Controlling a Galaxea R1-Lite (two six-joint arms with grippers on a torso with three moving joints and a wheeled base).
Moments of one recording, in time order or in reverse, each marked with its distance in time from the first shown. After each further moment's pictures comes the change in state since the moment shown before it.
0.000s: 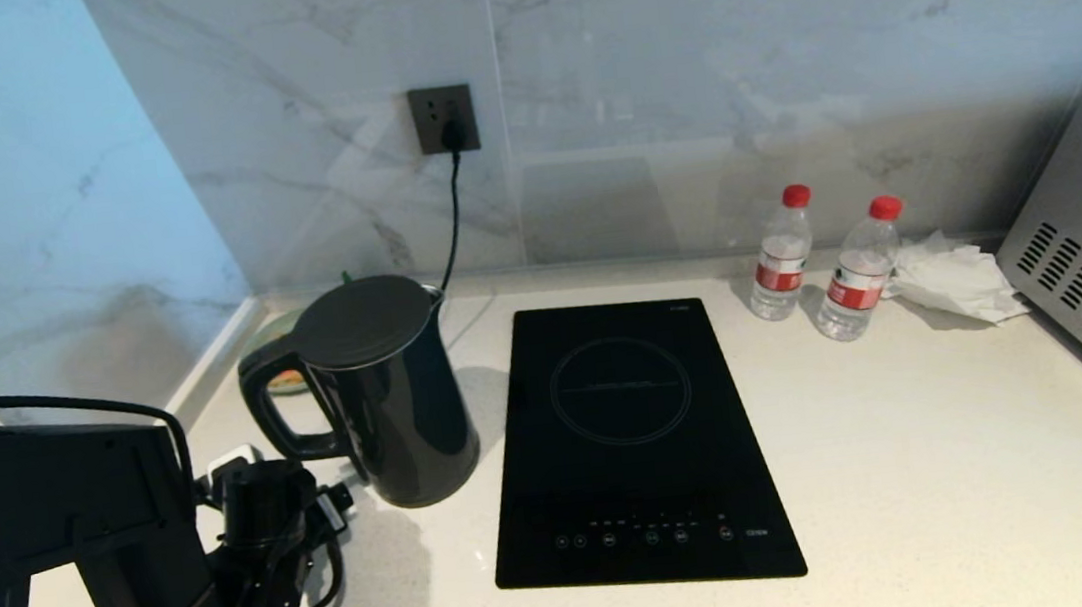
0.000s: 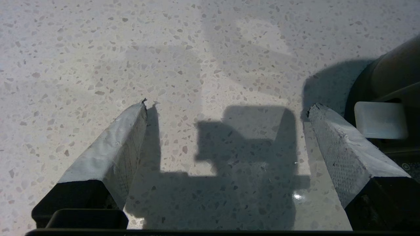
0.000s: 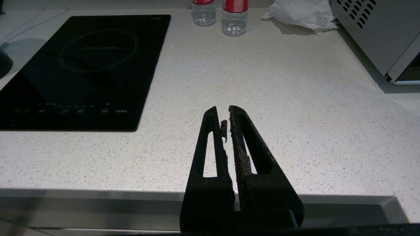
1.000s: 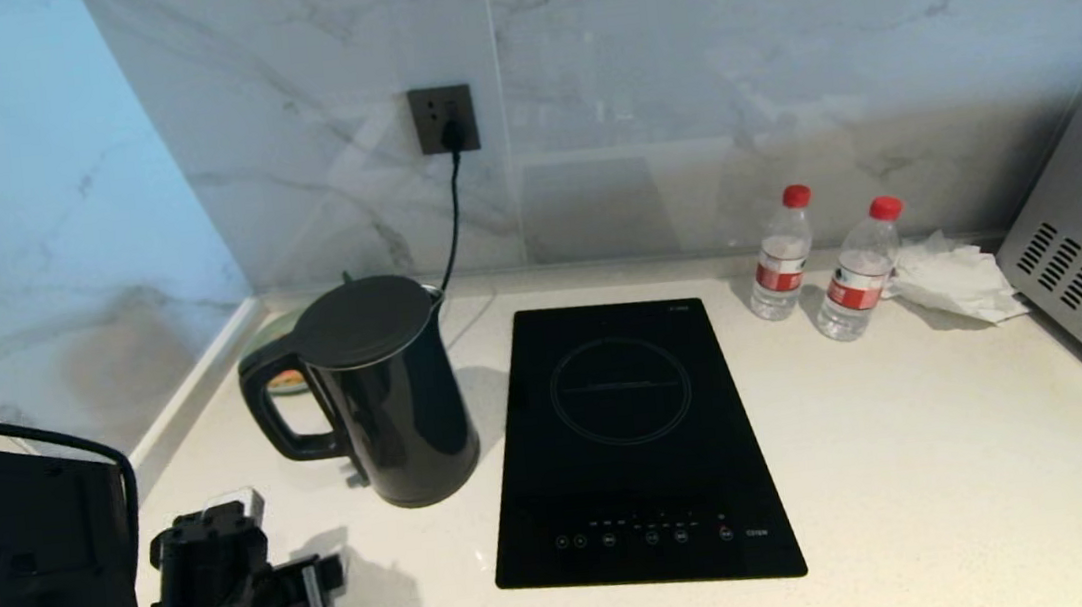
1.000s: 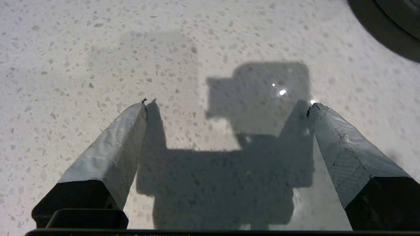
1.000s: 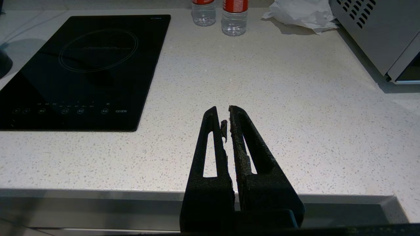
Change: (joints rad) left arm 0.027 -0.079 0.288 -0.108 -0.229 0.236; right arm 0.000 0.000 0.000 0.000 0.000 0.000
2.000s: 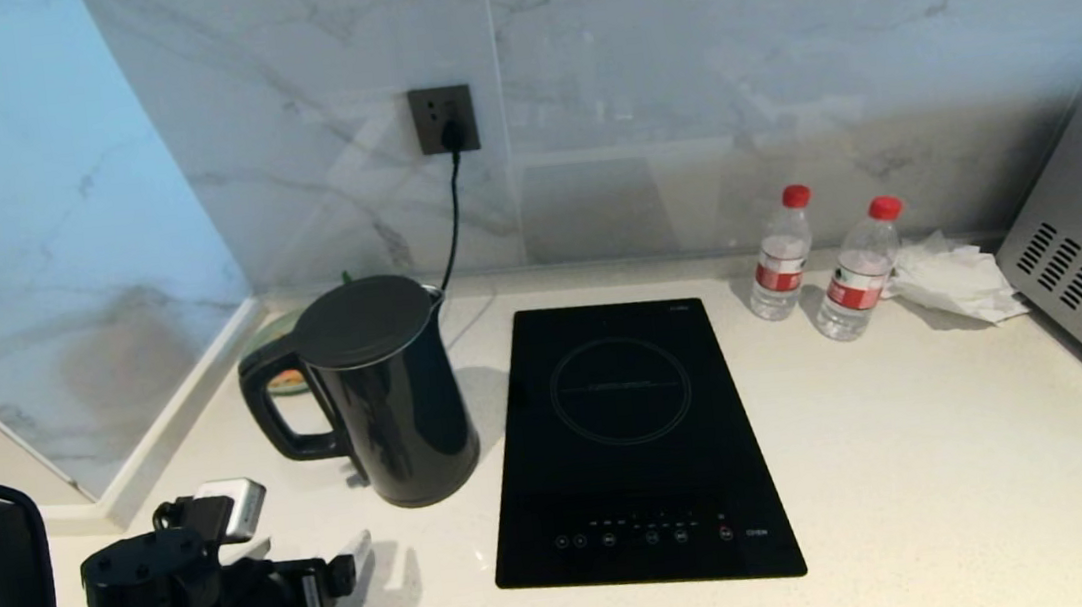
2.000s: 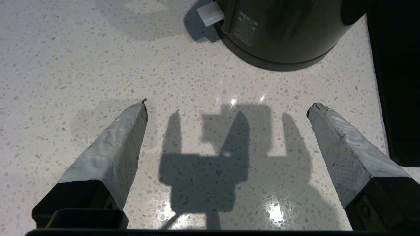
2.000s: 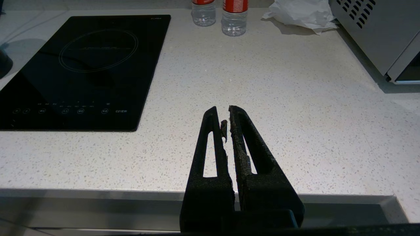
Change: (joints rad) left arm -0.094 -0.198 0.143 -0.129 -0.117 0.090; right arm 0.000 0.000 0.000 0.000 0.000 0.000
